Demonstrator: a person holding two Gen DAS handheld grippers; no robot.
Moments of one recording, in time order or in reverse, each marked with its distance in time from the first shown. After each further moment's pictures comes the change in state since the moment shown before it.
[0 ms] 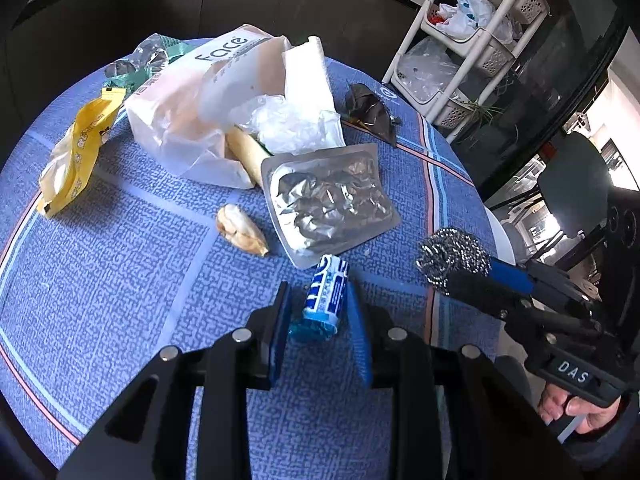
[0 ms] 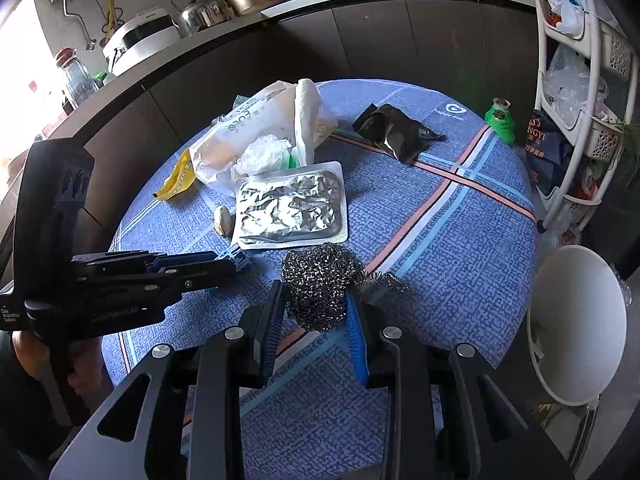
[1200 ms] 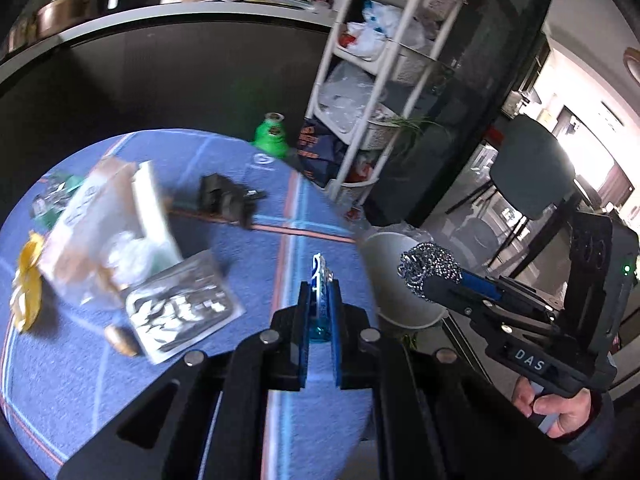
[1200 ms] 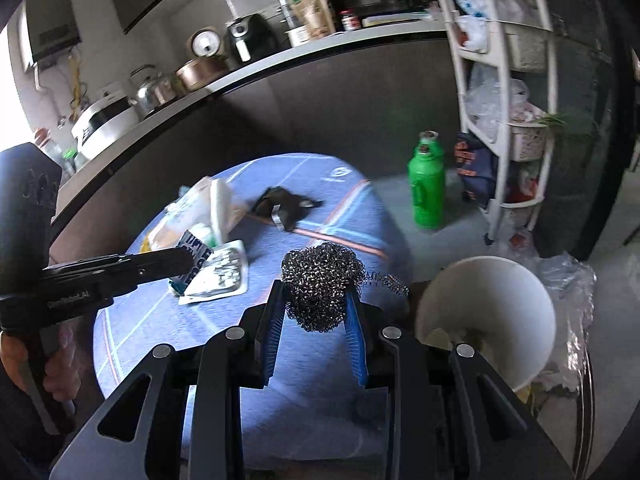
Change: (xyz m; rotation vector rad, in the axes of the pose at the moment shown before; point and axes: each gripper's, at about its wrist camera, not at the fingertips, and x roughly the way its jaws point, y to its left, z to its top) left arm -0.032 -0.127 0.043 0.205 -0.104 -0.114; right arm -0.106 -0.086 -0.009 0.169 -0.231 -0.124
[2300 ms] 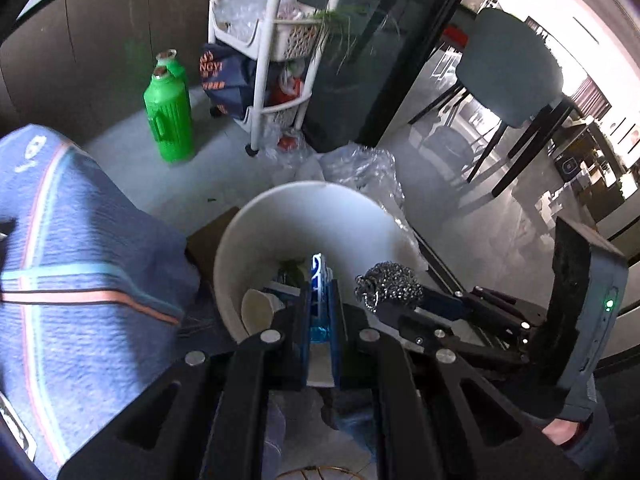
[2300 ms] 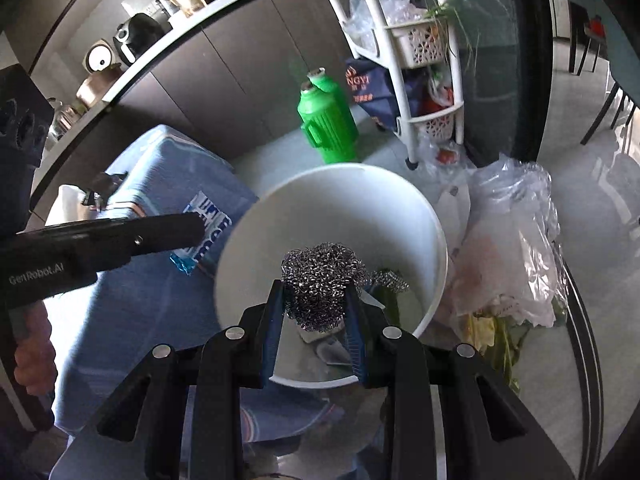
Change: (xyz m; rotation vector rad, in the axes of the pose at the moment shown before) left arm 0.215 -0.127 0.013 0.184 0.311 -0.095; right arm 0.063 -0.187 -0.061 0.246 0.143 -0.138
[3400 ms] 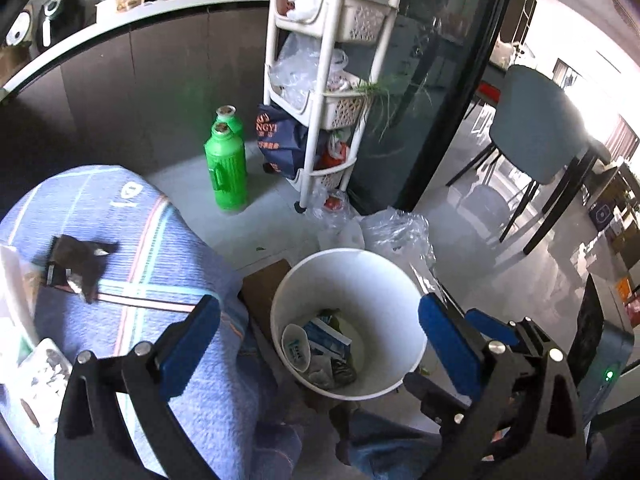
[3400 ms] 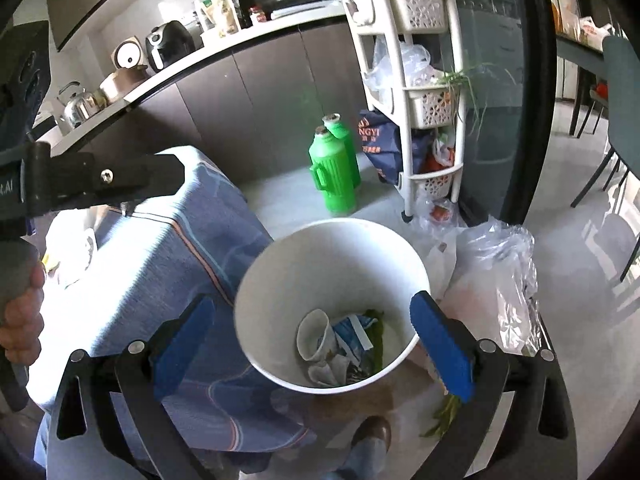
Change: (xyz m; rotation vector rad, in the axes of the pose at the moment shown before) left arm -0.093 -0.011 0.004 -0.076 -0.238 0.175; right arm -0.064 0.041 0.002 -0.158 -0.167 -0.040
